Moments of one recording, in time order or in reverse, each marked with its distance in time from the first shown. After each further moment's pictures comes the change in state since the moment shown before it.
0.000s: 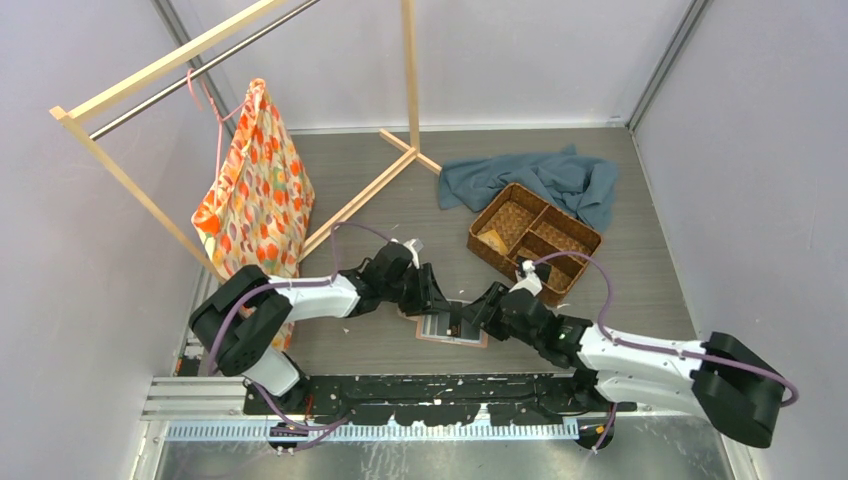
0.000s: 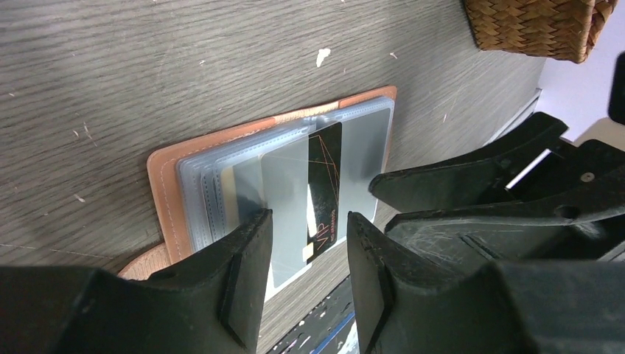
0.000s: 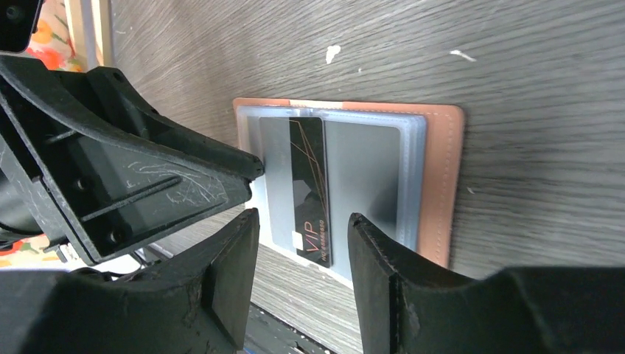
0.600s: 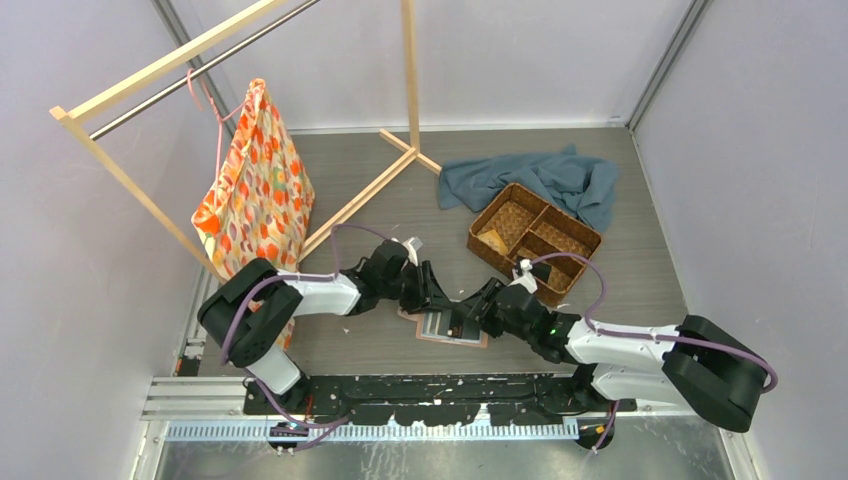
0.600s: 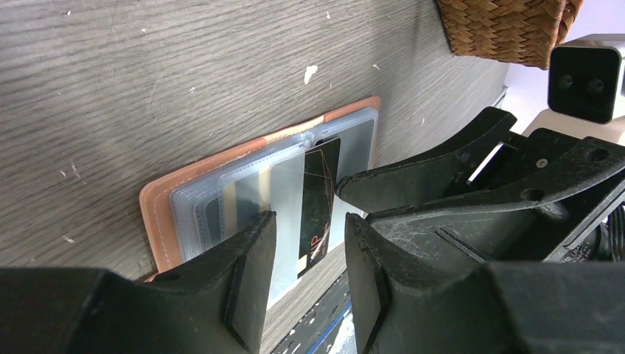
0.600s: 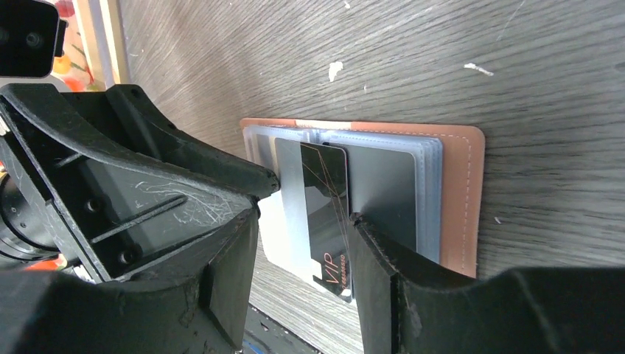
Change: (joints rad) left arm 0.034 0.053 -0.032 0.125 0.085 -0.031; right arm -0.039 0.180 -0.001 0.189 -0.058 0.072
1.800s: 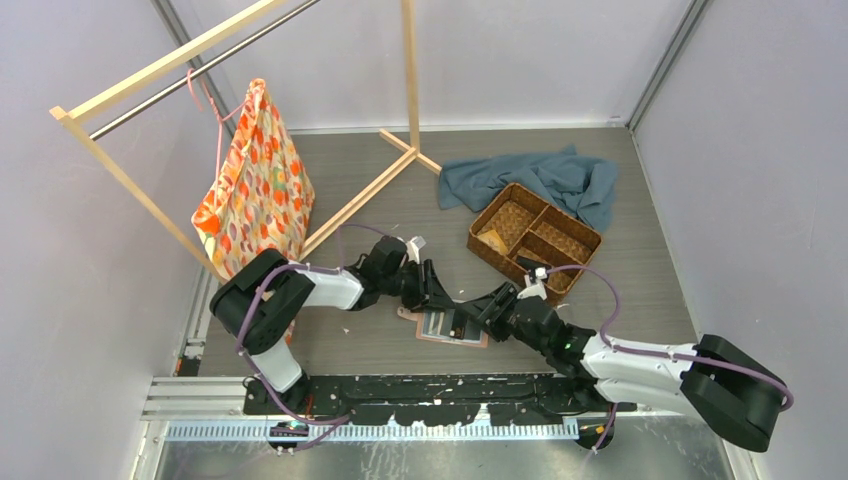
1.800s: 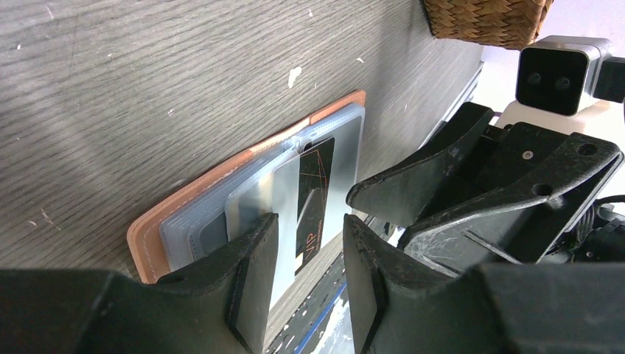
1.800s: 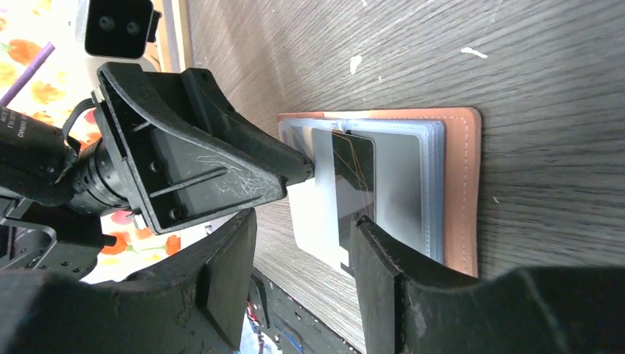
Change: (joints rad) left arm 0.039 0.106 0.016 0.091 0.145 0.002; right arm -0.005 -0.135 -0.151 0.174 0.002 0.096
